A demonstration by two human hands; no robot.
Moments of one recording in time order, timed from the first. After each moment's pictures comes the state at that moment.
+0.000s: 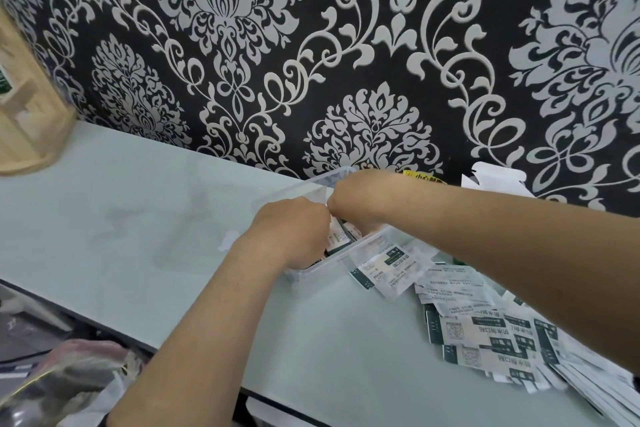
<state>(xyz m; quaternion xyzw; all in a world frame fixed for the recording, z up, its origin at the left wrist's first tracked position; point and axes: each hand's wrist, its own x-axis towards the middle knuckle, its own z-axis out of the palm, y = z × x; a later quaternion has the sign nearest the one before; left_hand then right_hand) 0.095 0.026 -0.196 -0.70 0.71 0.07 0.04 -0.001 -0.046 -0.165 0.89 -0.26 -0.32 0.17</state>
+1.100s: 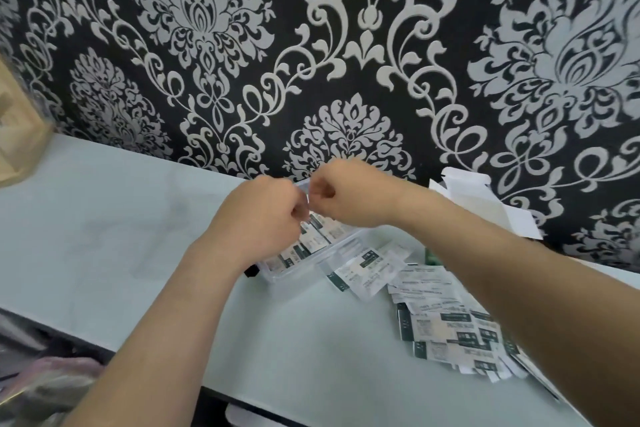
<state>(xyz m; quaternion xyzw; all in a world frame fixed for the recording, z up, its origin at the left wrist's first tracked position) 0.098 0.040 -0.168 -0.70 0.70 0.03 -0.14 -0.037 -0.029 -0.140 0.92 -0.37 0.04 -0.14</state>
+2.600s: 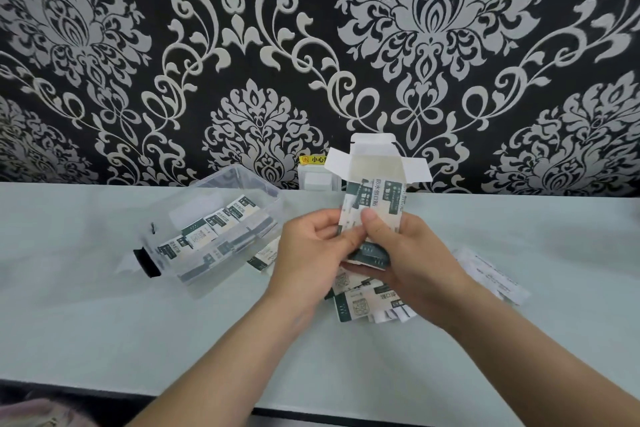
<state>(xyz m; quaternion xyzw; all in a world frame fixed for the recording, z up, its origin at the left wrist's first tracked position) -0.080 0.067 -0.210 -0.50 0.44 0.53 -0.52 -0.203 0.054 -0.215 0.46 -0.39 0.45 -0.66</state>
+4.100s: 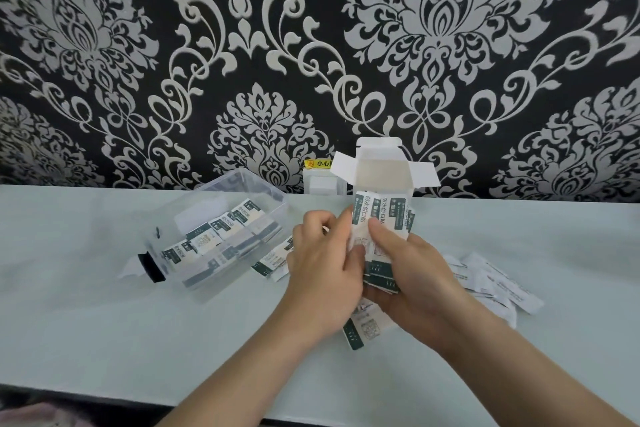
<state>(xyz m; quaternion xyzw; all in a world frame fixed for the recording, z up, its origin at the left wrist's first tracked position) -0.074 0.064 -0.237 -0.61 0.70 0.18 -0.34 -0.193 0.059 -0.220 0.32 -0.40 0.47 -0.72</state>
